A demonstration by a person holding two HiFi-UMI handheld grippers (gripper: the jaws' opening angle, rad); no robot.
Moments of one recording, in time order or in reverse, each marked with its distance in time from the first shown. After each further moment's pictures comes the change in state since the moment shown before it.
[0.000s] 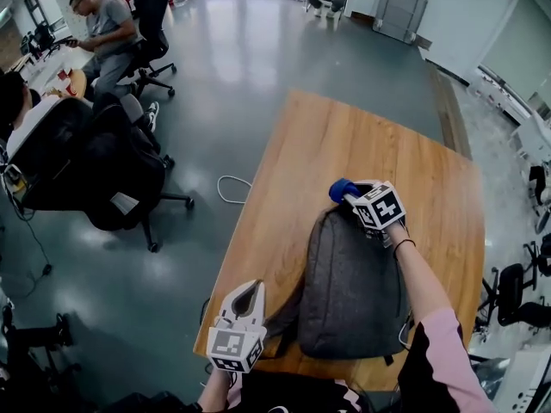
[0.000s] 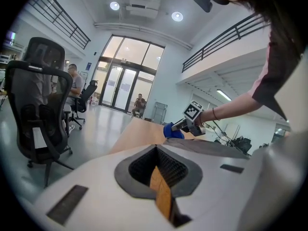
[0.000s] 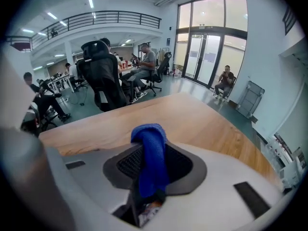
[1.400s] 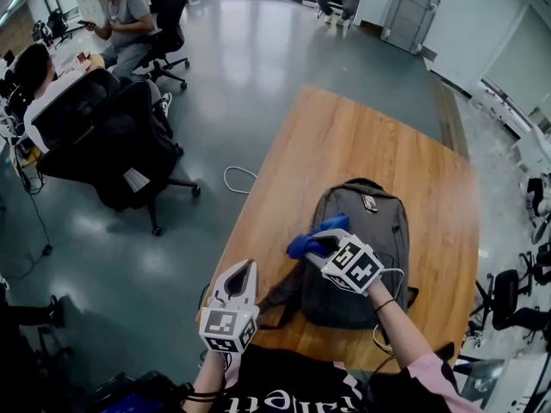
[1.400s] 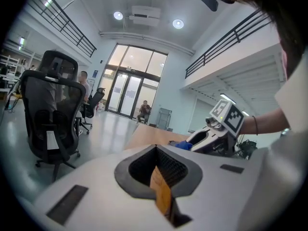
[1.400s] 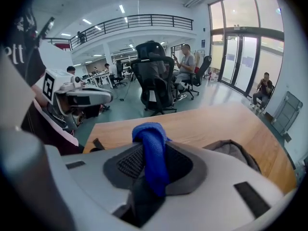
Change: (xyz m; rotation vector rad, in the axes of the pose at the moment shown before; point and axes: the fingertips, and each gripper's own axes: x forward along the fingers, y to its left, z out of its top) left arm -0.077 0.014 -0.002 -0.009 -0.079 0.067; right arm -0.091 0.274 -0.036 -0.221 -0.037 0.339
